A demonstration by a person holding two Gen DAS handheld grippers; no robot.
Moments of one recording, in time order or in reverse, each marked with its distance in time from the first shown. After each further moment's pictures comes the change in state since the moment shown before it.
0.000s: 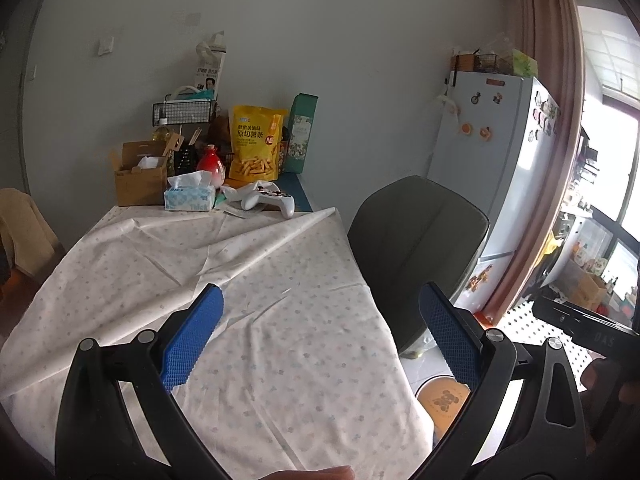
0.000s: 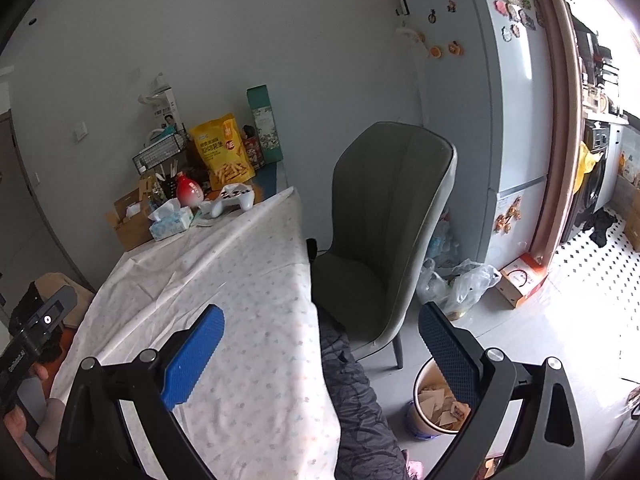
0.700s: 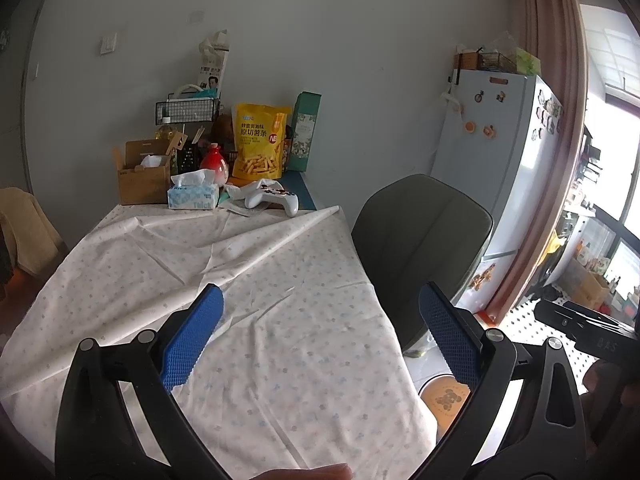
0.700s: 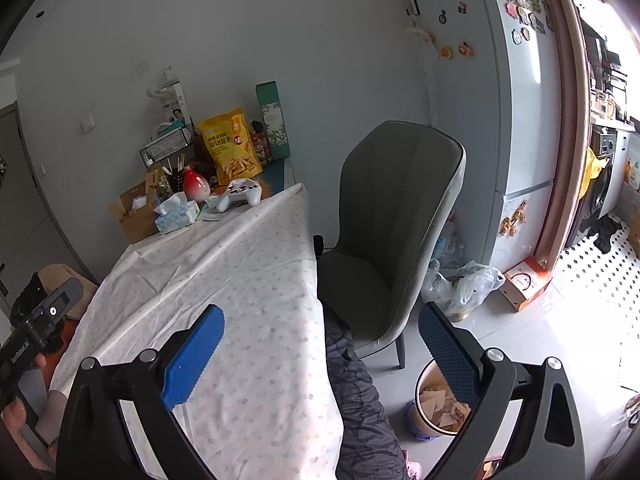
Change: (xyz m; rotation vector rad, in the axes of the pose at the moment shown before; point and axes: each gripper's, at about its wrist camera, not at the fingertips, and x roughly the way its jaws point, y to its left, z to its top) left arm 0.001 0.002 -0.001 -0.002 0.005 0.010; right arm -0.001 0.003 -0.001 -0.031 0.006 0.015
